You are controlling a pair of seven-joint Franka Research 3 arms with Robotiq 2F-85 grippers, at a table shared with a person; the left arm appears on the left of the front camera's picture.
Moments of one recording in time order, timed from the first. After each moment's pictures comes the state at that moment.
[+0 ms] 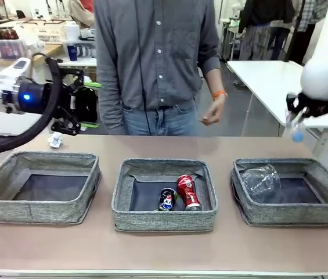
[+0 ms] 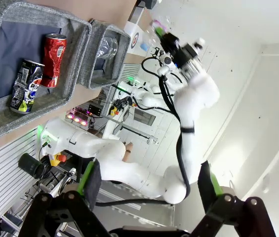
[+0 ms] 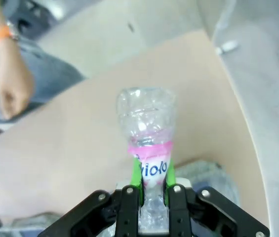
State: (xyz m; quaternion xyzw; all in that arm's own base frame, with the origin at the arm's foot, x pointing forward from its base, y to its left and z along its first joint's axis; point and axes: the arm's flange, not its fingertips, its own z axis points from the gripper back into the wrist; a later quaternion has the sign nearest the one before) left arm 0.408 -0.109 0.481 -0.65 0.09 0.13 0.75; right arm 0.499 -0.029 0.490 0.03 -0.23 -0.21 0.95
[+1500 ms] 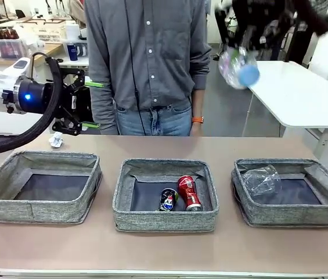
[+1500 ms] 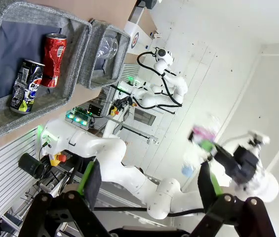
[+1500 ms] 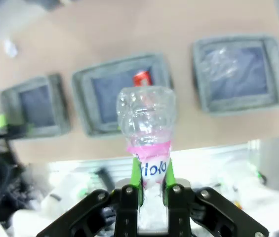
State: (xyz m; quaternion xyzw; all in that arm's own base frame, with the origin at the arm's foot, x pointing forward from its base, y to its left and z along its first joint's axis) left arm 0.408 -0.109 0.481 -0.65 0.09 0.13 0.75; right arm 0.319 0.269 0.745 0.05 -0.09 -0.10 0.99
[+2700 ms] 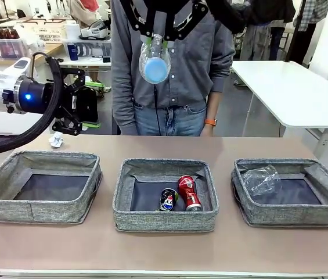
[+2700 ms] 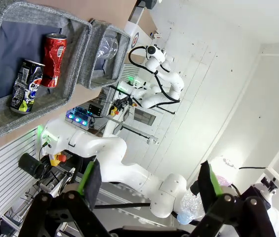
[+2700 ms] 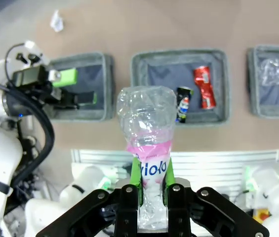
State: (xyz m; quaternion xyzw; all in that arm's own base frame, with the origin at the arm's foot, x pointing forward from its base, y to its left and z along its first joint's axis) left arm 0.408 -0.109 0.481 -0.65 0.09 0.13 0.75; right arm 0.287 0.387 0.745 0.09 -0.12 -0.04 0.99
